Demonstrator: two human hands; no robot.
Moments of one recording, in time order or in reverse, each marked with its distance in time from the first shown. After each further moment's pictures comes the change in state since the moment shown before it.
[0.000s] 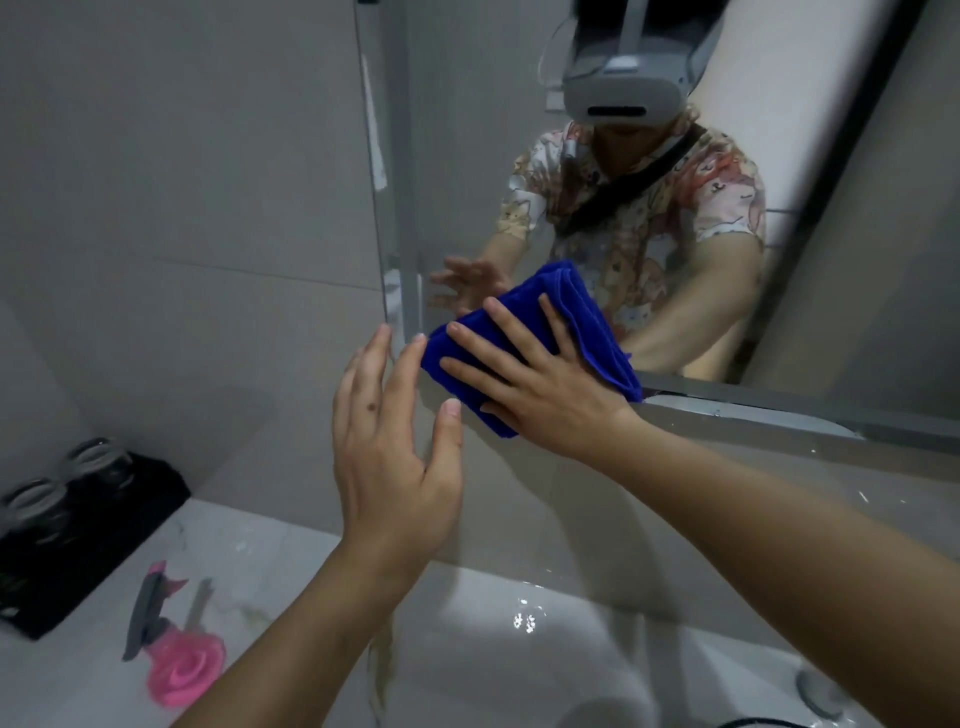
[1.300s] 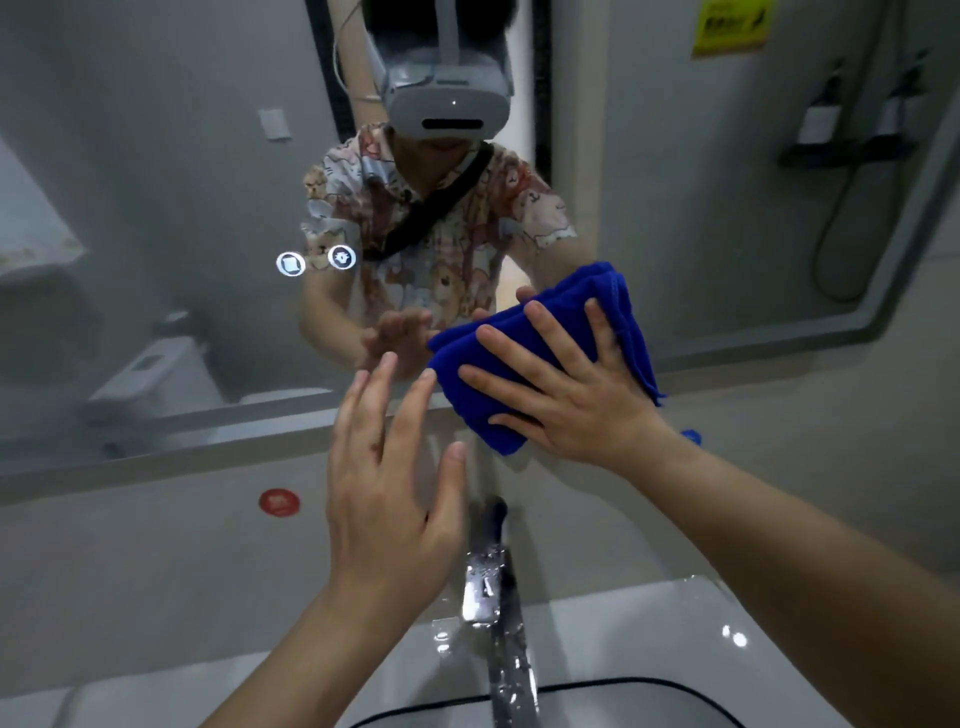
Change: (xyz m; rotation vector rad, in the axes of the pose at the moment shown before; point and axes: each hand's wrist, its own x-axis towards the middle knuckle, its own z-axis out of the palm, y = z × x) left_hand -0.142 0.304 0.254 -0.092 -0.208 0.413; right_hand -0.429 0.231 -0.045 -0.105 0.054 0.332
